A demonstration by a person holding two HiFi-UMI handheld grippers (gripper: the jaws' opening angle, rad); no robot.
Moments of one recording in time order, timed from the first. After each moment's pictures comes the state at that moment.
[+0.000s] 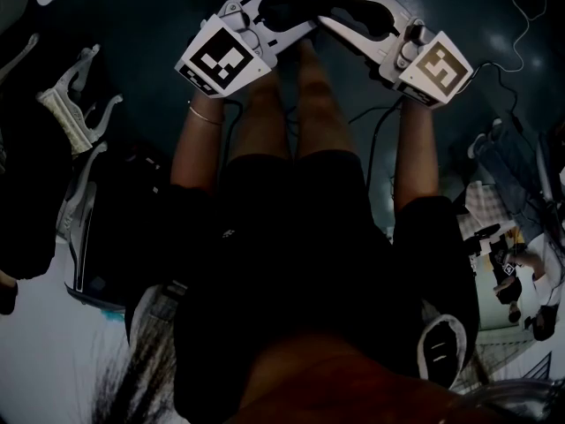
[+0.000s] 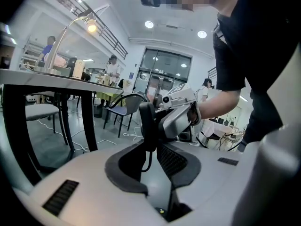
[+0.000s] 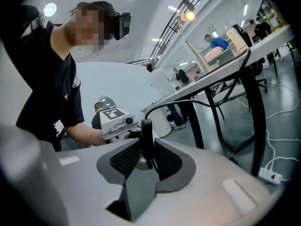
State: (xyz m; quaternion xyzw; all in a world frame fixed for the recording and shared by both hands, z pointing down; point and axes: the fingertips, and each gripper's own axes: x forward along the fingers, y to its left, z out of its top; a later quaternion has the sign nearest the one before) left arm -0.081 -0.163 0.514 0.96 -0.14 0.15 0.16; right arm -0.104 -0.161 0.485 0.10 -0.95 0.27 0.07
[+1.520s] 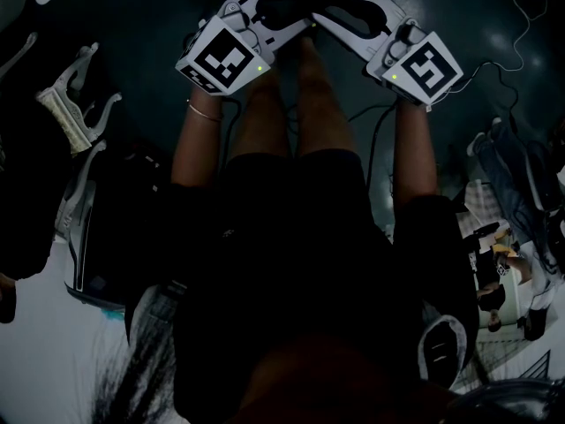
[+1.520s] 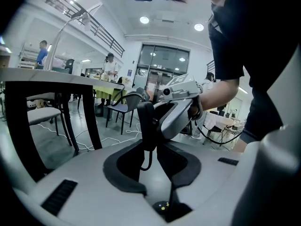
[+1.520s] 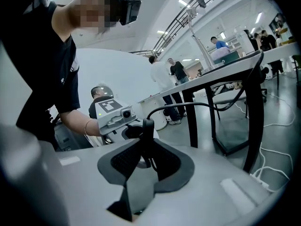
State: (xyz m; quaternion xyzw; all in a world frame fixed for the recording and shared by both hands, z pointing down) left arm -0.080 -0.156 0.537 0.96 -0.14 0.19 0.14; right arm -0.105 -0.155 0.508 0.11 -0.96 0.23 0.13
